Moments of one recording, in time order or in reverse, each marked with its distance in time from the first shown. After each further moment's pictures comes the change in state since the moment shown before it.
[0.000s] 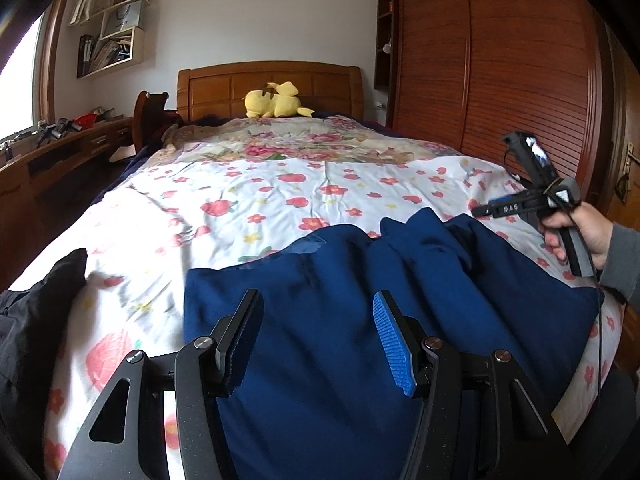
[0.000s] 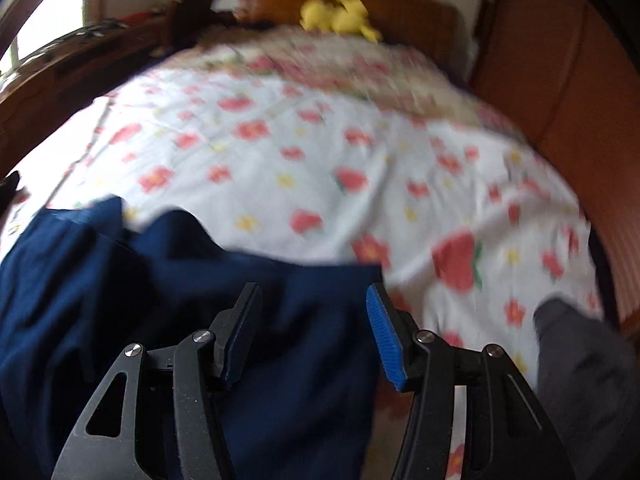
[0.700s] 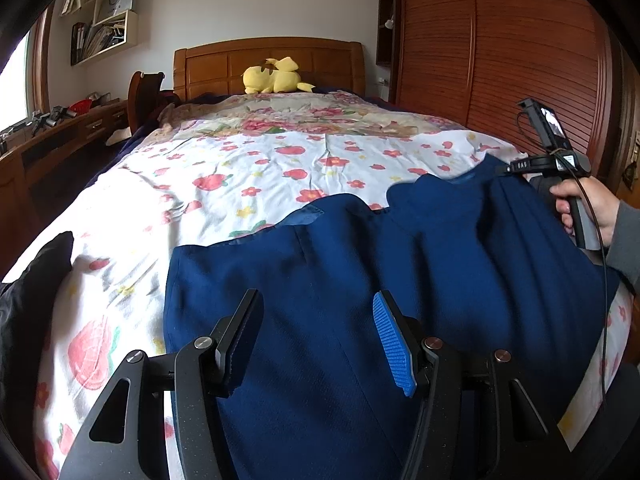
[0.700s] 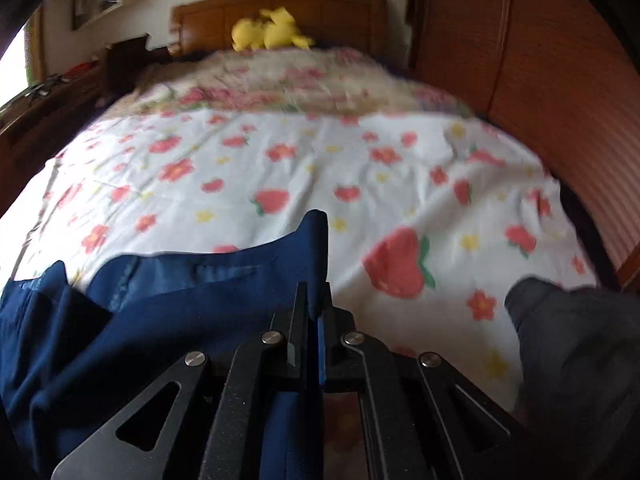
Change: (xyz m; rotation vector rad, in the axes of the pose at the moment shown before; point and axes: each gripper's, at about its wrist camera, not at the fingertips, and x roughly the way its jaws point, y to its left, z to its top) left arm 0.019 -0.005 0.003 0.012 0.082 0.013; right arm 0.001 -0.061 0.007 0.188 -0.057 -0.085
